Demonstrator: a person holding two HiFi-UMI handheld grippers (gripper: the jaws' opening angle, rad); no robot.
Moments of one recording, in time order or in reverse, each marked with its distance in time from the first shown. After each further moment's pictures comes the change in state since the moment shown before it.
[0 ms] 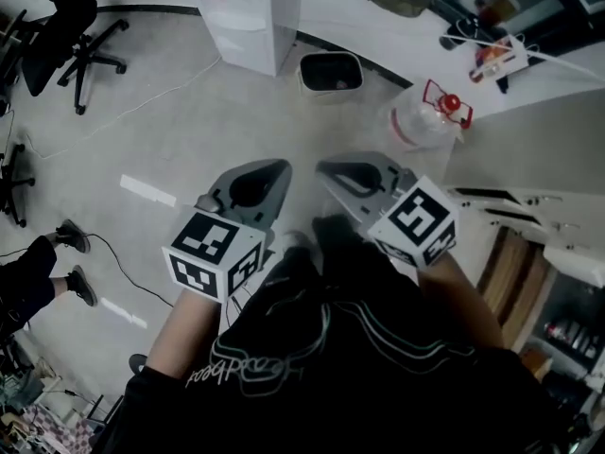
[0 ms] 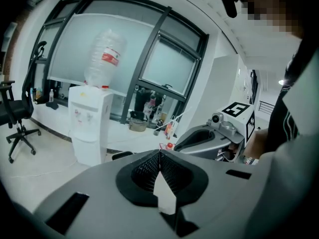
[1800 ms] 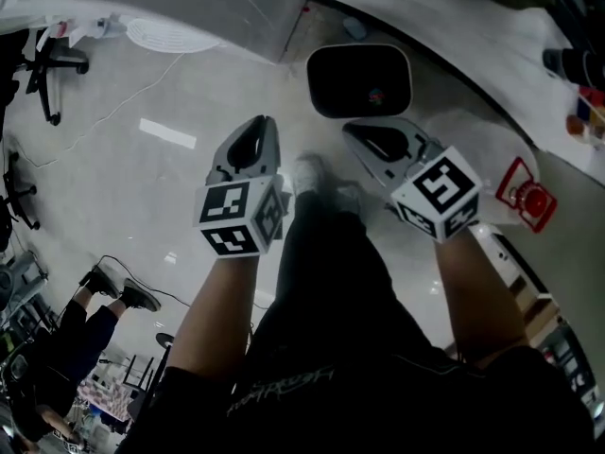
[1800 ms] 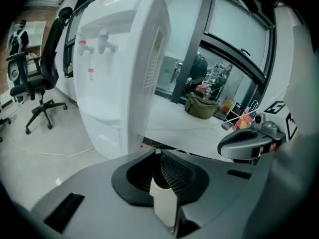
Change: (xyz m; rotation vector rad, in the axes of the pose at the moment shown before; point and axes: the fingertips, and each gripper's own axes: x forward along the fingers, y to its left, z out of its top) left arm 0.406 0.352 -0.089 -0.255 0.154 0.458; right arm 0.241 -0.431 -0.192 0.264 0.062 0.064
